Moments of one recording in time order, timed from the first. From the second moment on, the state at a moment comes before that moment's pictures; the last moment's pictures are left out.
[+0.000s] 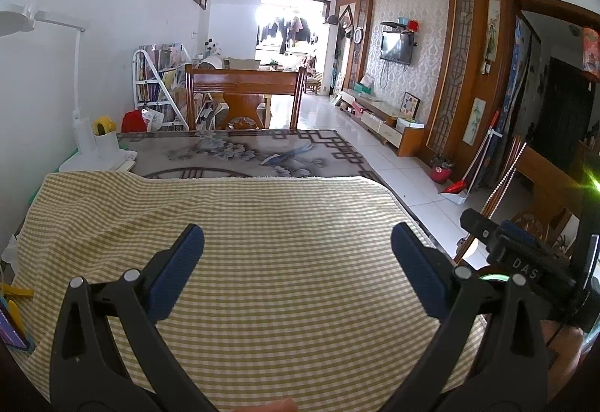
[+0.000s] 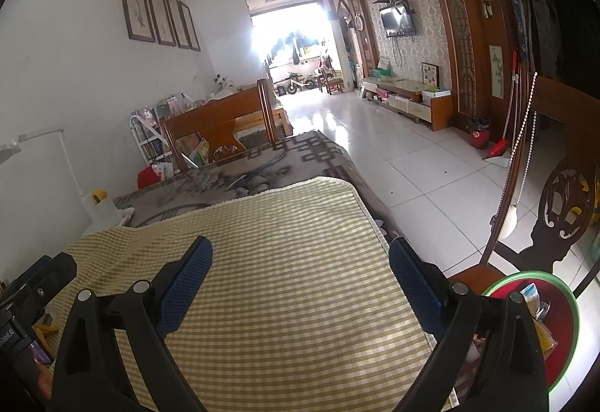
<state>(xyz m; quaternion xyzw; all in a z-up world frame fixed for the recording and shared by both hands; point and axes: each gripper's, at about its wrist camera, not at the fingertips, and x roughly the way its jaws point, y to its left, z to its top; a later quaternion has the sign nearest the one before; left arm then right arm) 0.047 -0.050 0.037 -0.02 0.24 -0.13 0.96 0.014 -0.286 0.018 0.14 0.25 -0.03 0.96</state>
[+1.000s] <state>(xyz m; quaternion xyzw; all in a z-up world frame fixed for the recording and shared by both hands) 0.049 -0.046 0.031 -0.02 0.25 -0.13 0.96 0.018 -0.283 0.012 0.12 0.27 -0.02 0.95</state>
